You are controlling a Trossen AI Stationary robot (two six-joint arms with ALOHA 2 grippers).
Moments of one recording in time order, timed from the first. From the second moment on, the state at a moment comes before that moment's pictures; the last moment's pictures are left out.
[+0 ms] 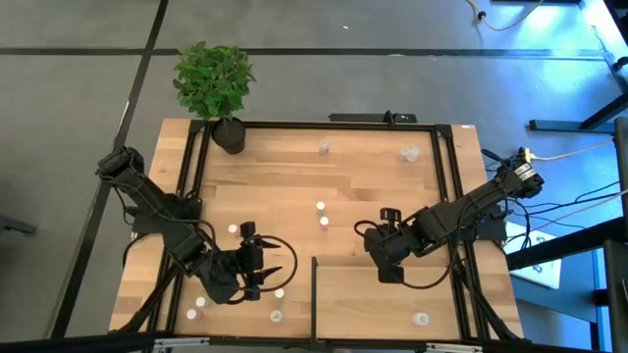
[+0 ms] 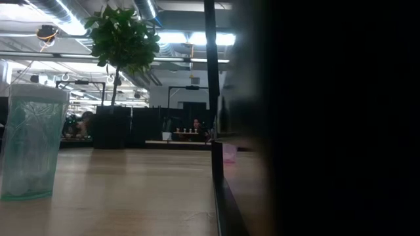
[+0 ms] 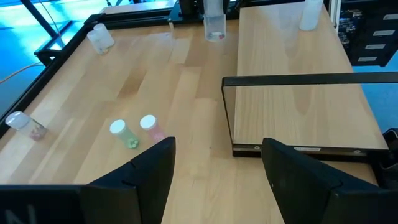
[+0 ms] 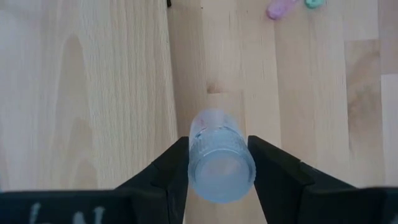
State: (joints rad) left arm -0.75 1.42 1.10 -0.48 -0.82 -0.51; right arm 0.50 1.54 1.35 -1.10 0.18 0.54
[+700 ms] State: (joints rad) left arm -0.75 1.42 1.10 -0.48 -0.82 -0.51; right arm 0.53 1.54 1.35 -1.08 0.18 0.51
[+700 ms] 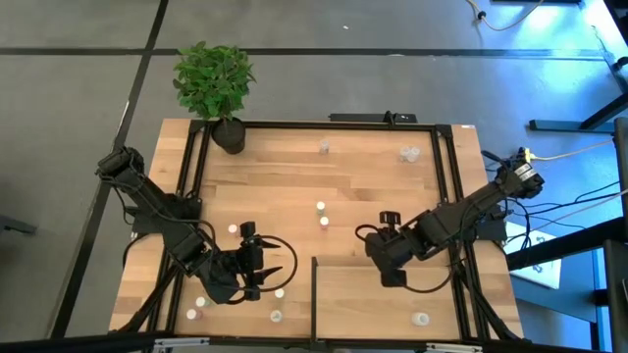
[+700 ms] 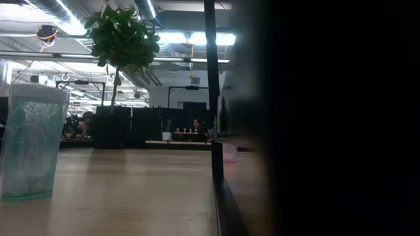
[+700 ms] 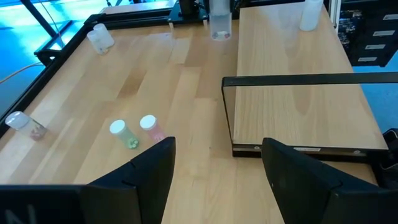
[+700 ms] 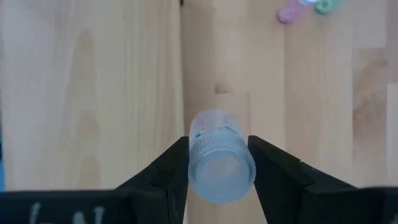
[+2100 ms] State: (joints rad) left arm -0.77 1.42 1.10 -0.46 -0.82 -0.52; right arm 0.82 1.76 1.47 -0.95 0.03 0.68
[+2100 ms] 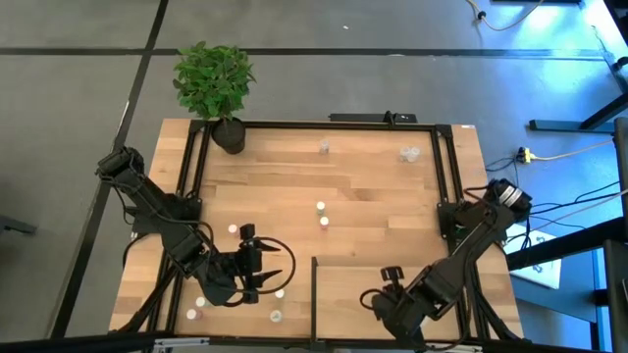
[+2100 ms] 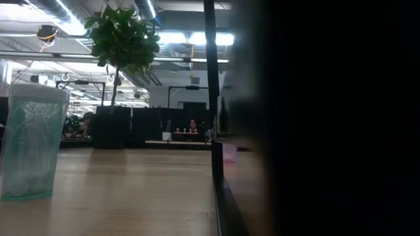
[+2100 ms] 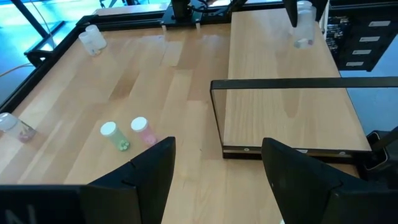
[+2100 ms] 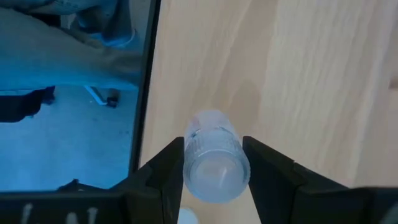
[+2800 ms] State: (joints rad) left arm -0.77 1.42 1.10 -0.46 -0.74 -0.51; right arm 0.89 1.86 1.47 -0.95 0.02 0.81
